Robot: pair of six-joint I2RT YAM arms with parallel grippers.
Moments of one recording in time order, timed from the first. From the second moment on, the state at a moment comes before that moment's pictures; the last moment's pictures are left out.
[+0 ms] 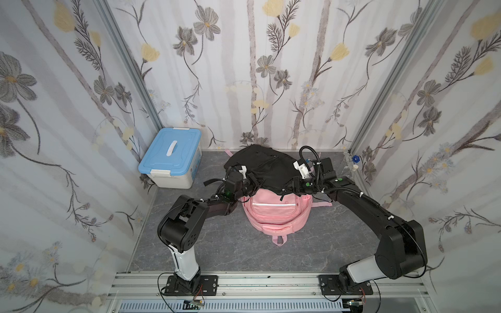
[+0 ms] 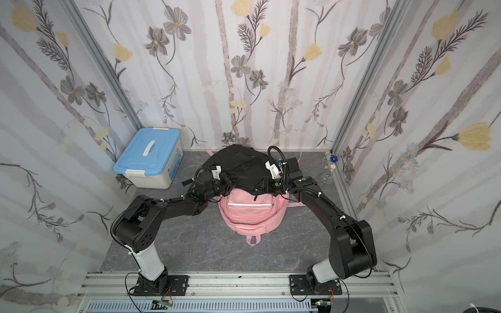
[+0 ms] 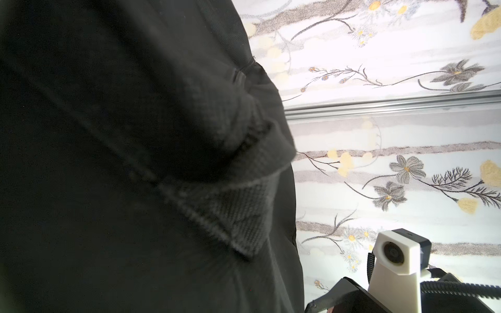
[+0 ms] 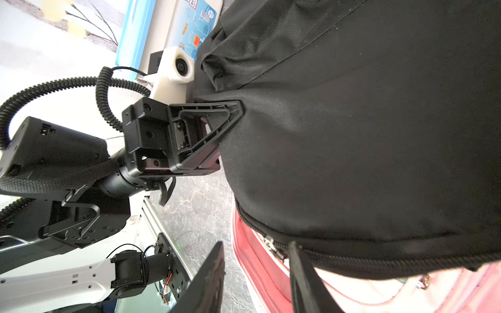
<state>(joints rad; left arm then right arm) -0.52 1.80 0.89 0.70 0.36 -1.34 0.33 1.48 1.15 -0.47 -0.63 0.46</state>
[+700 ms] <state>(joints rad) -0.52 1.79 0.91 0.64 0.35 -1.33 0.34 1.47 1.09 -0.48 -0.62 0.45</state>
